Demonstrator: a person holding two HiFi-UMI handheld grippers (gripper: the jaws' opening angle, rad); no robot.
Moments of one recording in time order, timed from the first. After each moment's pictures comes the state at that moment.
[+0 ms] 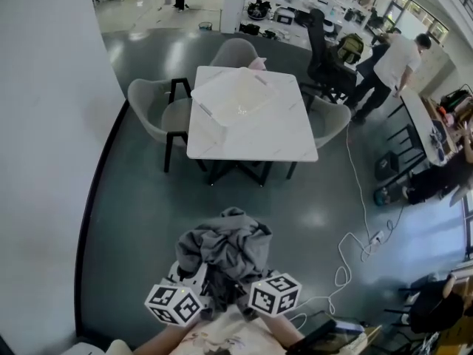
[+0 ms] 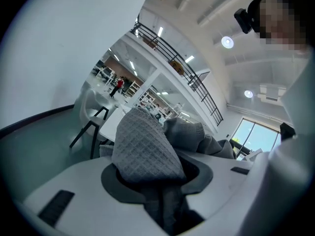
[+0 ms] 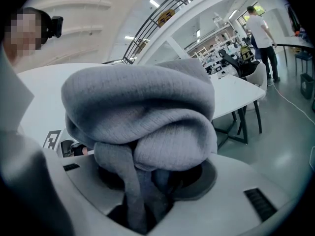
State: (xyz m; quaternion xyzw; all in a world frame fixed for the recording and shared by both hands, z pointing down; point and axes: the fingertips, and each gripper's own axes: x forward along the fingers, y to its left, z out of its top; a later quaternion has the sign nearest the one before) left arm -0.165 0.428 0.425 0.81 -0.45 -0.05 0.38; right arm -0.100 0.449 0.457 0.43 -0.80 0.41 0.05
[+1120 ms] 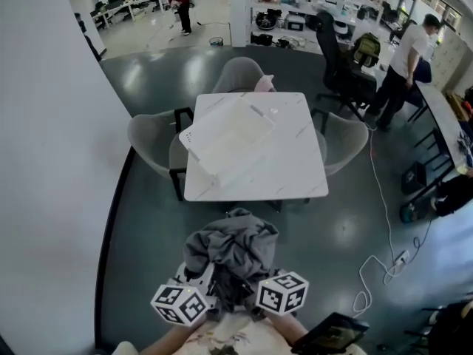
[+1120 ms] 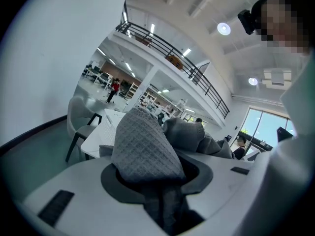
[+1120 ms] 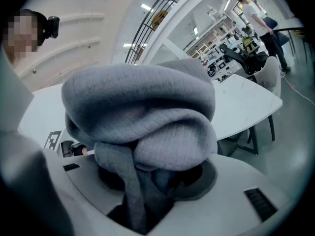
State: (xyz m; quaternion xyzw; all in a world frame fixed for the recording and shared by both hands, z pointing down) left arm -0.045 0.250 0.406 0.81 -0.48 -0.01 0.34; right arm 0.015 0.266 0.449 0.38 -0.82 0.43 0.00
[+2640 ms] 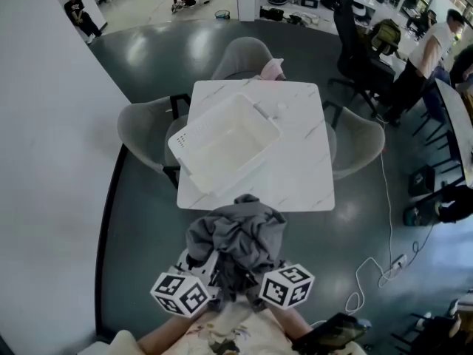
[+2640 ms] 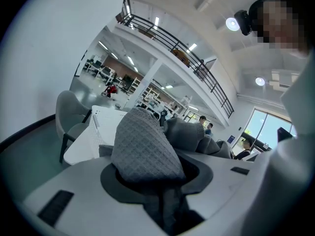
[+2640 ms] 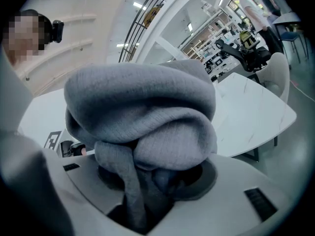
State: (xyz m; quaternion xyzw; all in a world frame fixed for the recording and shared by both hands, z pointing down) left arm -0.002 0.089 0.424 0.80 -0.48 0.00 0.37; right arm 0.057 0.108 0.467 0.39 -0.80 0.45 0.00
